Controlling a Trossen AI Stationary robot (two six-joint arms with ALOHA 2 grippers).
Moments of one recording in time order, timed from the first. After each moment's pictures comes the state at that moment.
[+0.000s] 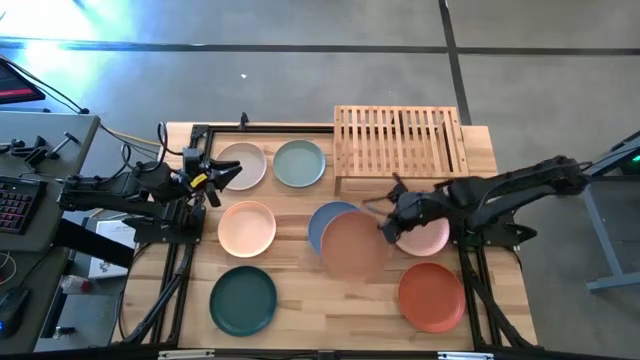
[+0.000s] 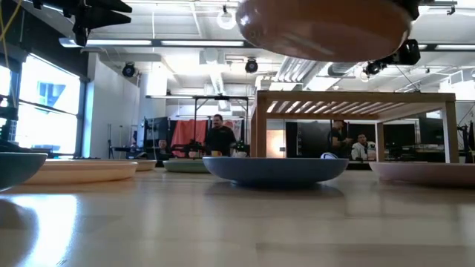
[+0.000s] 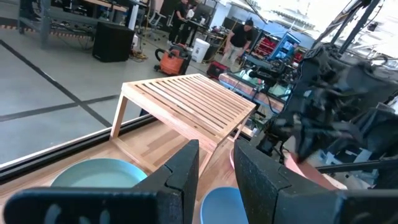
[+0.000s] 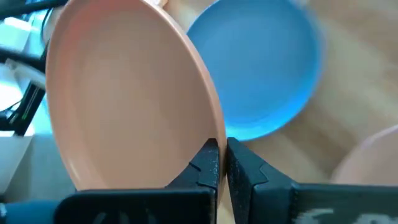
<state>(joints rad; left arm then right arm) -0.08 0.36 0.54 -0.24 -0.53 -0.42 0.18 1.10 0.90 -0.65 0.08 1.05</state>
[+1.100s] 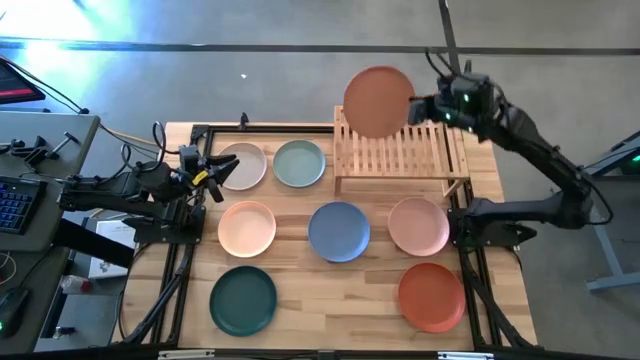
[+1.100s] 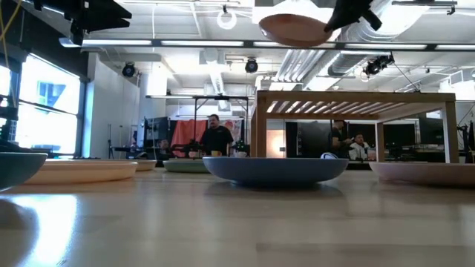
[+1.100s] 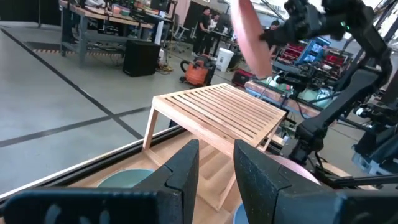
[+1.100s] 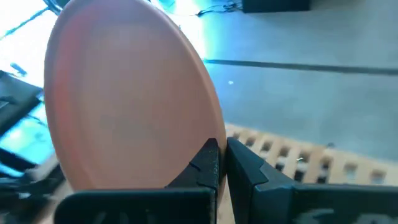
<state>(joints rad) -0.08 0.36 0.54 -0.24 -0.65 -0.34 -0.67 1.09 1.37 -0.74 0.17 0.45</state>
